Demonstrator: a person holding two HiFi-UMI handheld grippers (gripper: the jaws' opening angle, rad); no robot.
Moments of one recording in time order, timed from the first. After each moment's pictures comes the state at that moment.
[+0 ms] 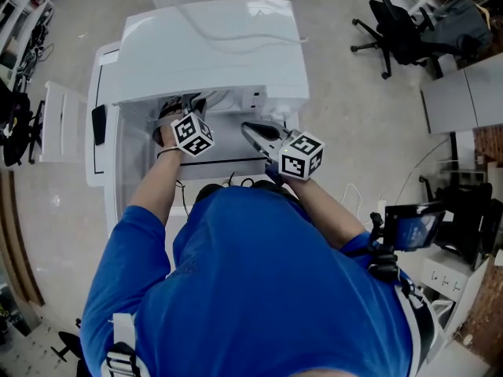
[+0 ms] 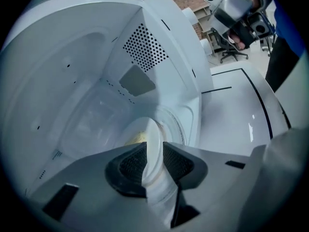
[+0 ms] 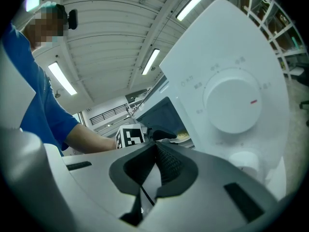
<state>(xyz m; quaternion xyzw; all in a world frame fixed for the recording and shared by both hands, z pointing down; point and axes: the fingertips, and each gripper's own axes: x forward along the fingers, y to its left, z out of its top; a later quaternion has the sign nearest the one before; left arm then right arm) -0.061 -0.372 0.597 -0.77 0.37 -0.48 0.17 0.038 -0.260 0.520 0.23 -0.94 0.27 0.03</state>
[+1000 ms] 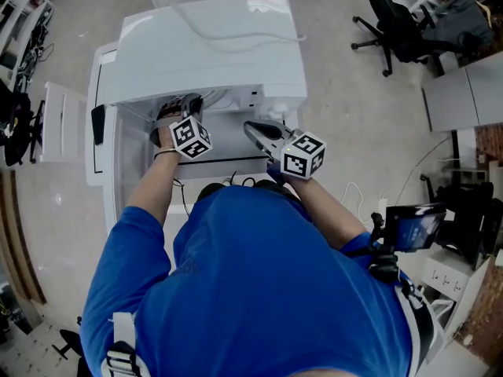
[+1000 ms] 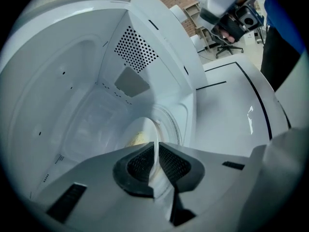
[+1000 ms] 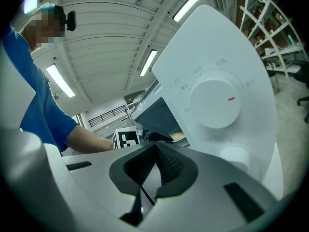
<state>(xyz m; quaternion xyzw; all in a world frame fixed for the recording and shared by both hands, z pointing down) -0.061 -0.366 0.600 -0.76 0.36 -0.50 0.20 0.051 -0.262 0.525 0.23 -0.93 0.28 0.03</state>
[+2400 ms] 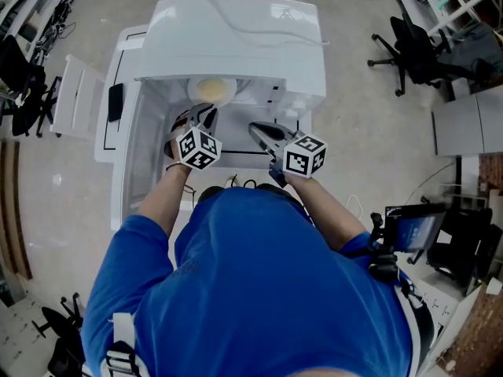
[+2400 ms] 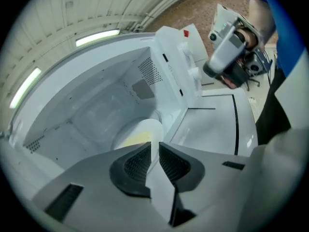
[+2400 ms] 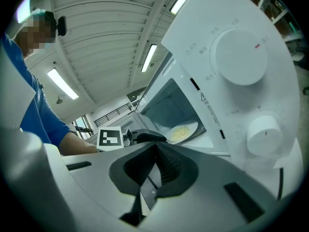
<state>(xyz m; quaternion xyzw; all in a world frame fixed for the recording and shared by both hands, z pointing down) -0.071 -0.302 0.583 -0.80 0.44 -0.39 0.09 0.023 -0.244 0.539 0.20 -0.93 0.32 0.04</state>
